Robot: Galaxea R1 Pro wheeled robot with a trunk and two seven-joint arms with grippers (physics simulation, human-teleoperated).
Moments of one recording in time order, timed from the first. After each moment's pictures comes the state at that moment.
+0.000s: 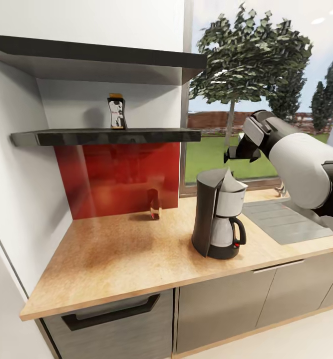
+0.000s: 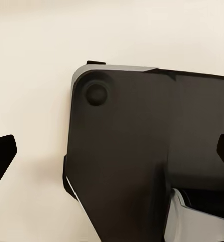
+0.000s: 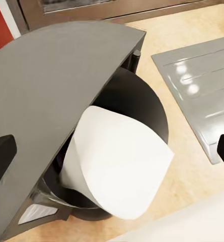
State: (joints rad) left arm 0.00 -0.03 0.07 -0.03 0.04 -0.20 0.01; right arm -1.82 -0.04 -0.01 -0.11 -0.01 1.04 -0.14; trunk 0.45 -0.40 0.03
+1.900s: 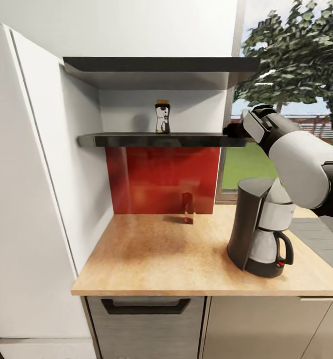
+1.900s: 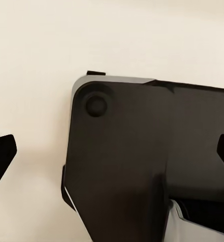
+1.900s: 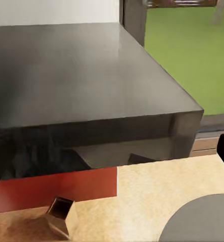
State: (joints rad) left arm 0.00 -0.03 0.07 -0.04 0.05 -0.21 0.01; right arm -1.82 -0.03 -0.01 -0.15 -0.01 0.59 -0.13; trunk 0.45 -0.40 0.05
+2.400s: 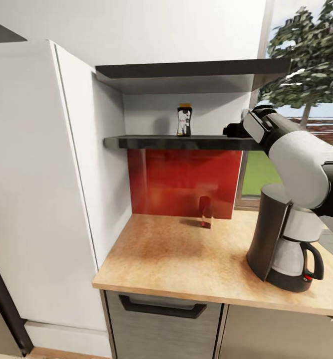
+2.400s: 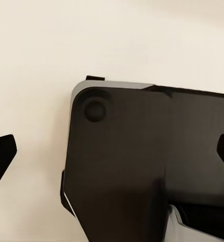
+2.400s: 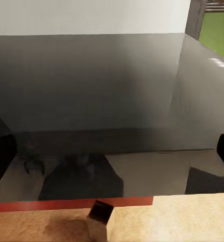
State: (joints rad) left arm 0.00 -0.03 0.07 -0.04 0.05 -0.21 0.01; right arm -1.82 -0.03 -0.01 -0.15 -0.01 0.59 -0.13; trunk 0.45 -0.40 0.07
